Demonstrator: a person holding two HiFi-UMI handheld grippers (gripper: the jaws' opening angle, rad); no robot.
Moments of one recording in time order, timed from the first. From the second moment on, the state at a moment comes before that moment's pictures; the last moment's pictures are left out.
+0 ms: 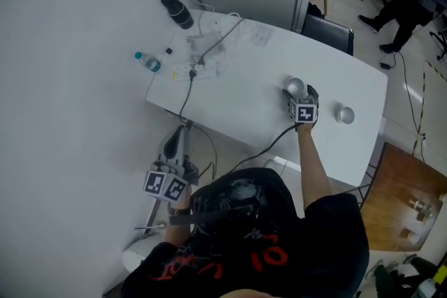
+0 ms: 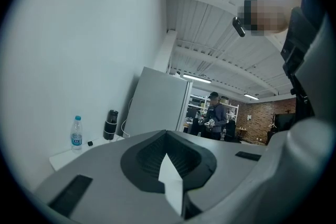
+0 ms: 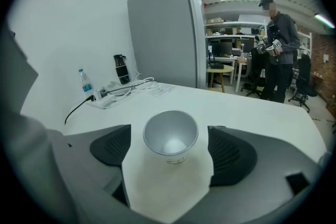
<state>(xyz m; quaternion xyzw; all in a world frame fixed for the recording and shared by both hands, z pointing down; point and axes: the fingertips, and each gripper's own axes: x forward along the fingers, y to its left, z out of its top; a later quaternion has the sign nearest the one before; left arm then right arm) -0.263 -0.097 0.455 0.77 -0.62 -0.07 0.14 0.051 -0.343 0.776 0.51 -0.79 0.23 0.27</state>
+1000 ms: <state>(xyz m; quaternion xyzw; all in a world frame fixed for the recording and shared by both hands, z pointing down) -0.255 -0.101 0.446 0.77 -0.62 -0.06 0.14 0.038 -0.341 0.781 0.49 -0.79 0.24 0.29</state>
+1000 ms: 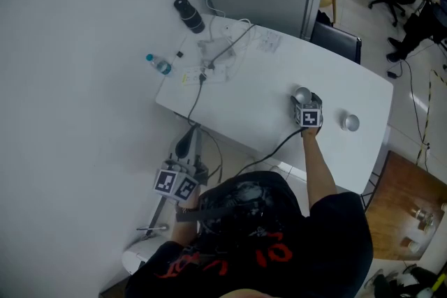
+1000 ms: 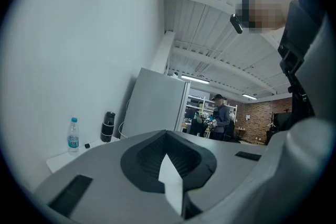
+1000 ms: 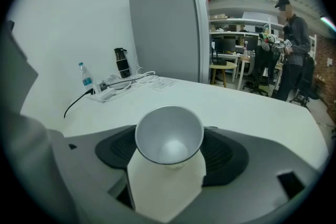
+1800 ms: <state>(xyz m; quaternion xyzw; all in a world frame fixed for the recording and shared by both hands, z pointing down) -0.227 -0.096 0.446 0.80 -0.58 -0.07 0.14 0.078 -0.284 0.780 0.50 -0.79 0.23 0.29</state>
